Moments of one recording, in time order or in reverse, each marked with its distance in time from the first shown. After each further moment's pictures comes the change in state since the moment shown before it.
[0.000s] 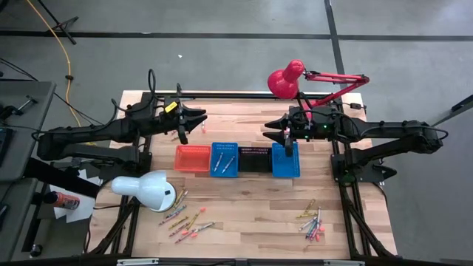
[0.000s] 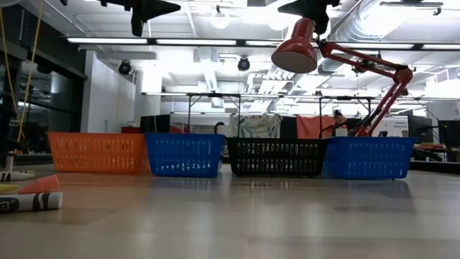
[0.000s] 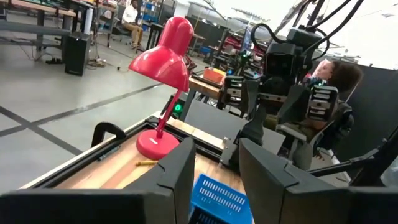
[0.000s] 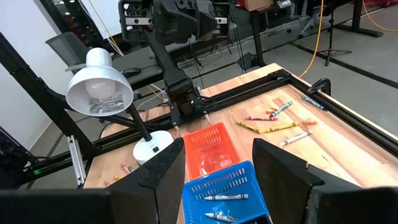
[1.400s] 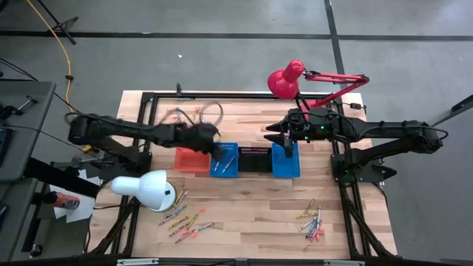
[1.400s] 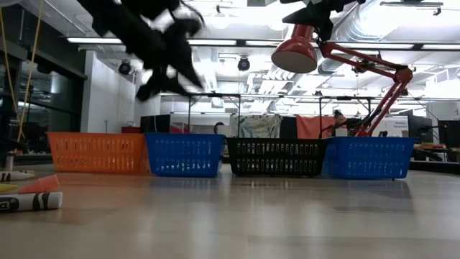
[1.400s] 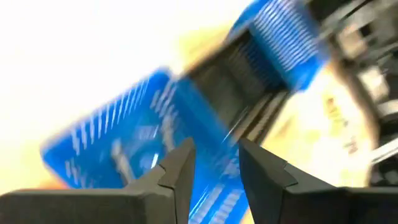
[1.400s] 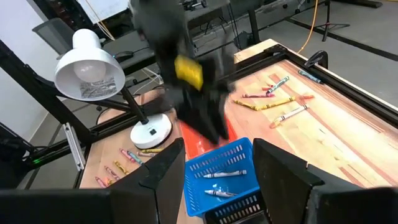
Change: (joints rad) left arm -0.076 0.494 0.115 -0.295 0.083 -0.452; right arm 0.000 0.000 0.000 -0.087 -0.003 0.048
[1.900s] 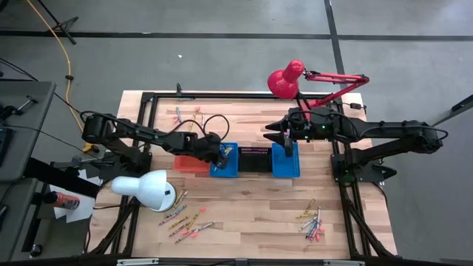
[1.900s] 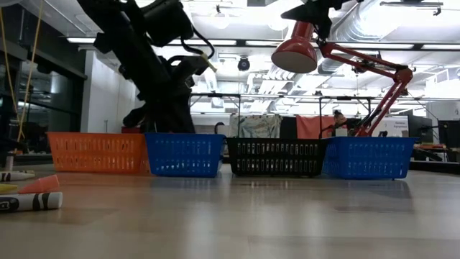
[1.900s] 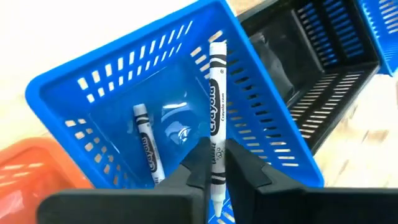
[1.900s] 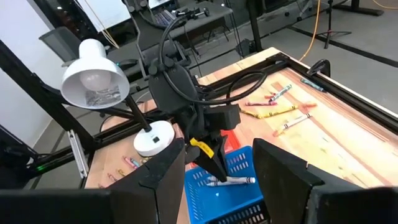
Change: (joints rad) left arm -0.094 0.221 0.000 -0.030 -0.078 -0.175; right arm 0.000 0.000 0.000 0.032 0.000 0.000
